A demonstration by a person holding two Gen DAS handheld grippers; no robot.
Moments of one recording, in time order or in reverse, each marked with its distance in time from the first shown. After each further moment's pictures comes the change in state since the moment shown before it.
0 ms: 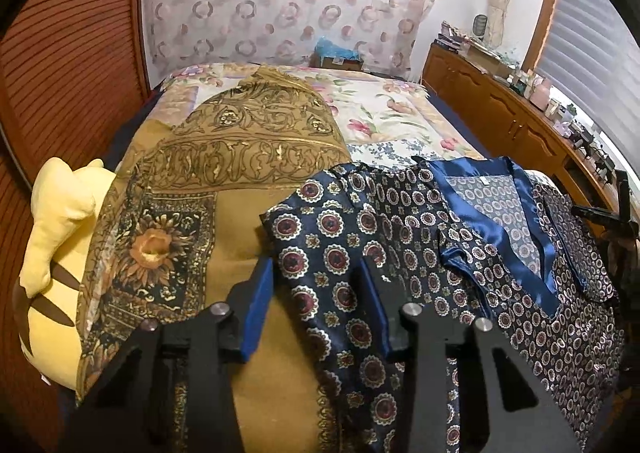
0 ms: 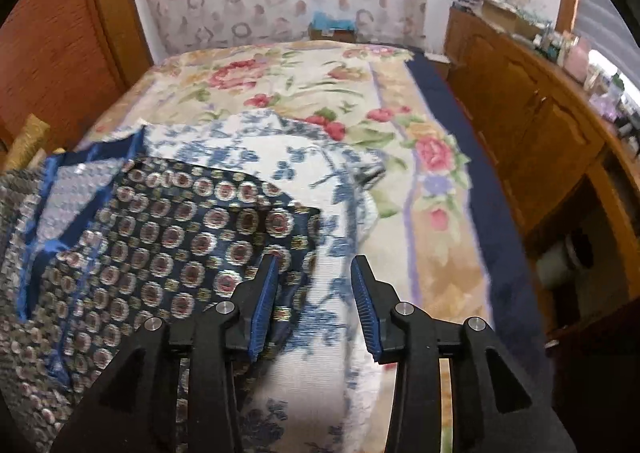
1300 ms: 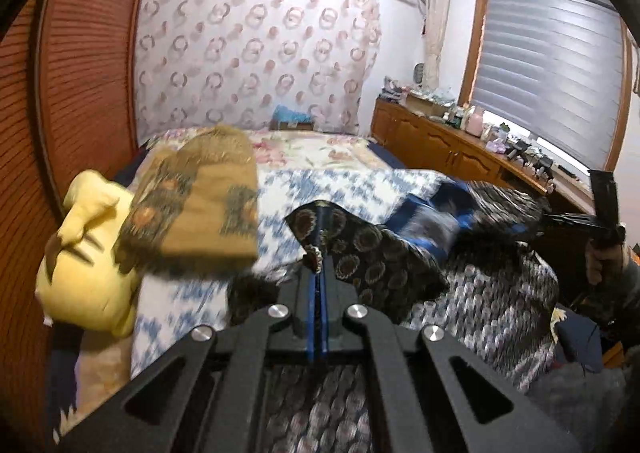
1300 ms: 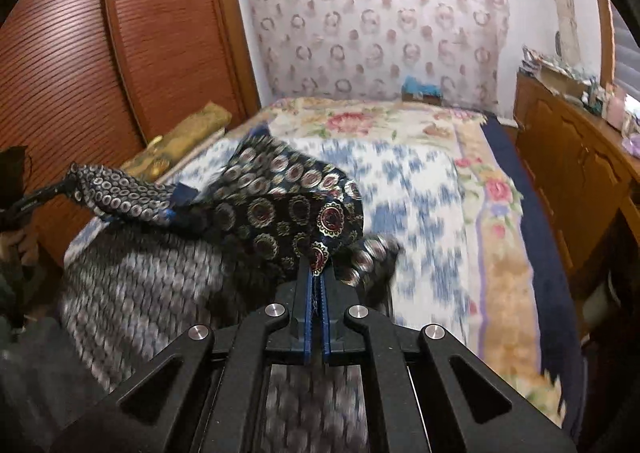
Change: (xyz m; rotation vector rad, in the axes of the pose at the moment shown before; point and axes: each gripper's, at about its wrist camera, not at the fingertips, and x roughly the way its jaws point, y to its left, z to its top) left arm -0.222 -0.072 -0.172 0.077 -0.258 -0.099; right arm -0.214 0.102 -0.182 -0.172 -0.215 0.201
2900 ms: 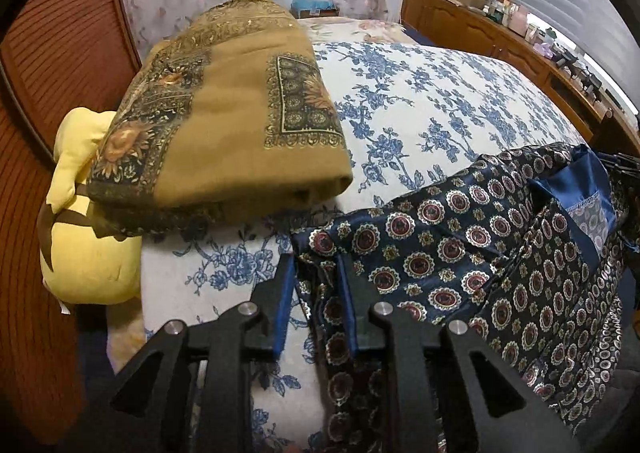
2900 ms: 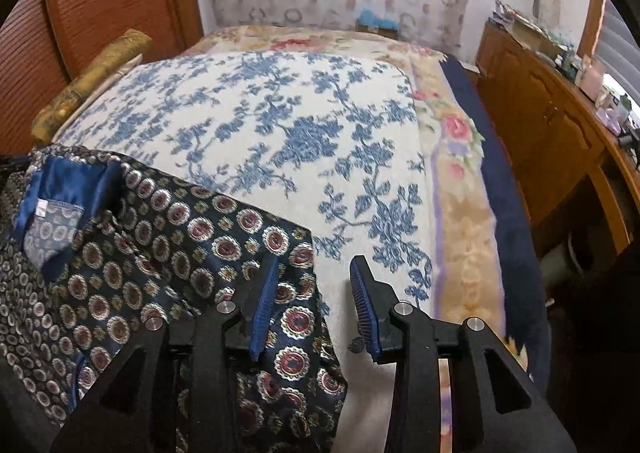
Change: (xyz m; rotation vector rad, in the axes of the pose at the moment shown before) left arm 0.141 0.058 -0.004 0.066 0.432 0.107; right arm 0.095 -0.057 -0.007 0.010 0.246 -0.176
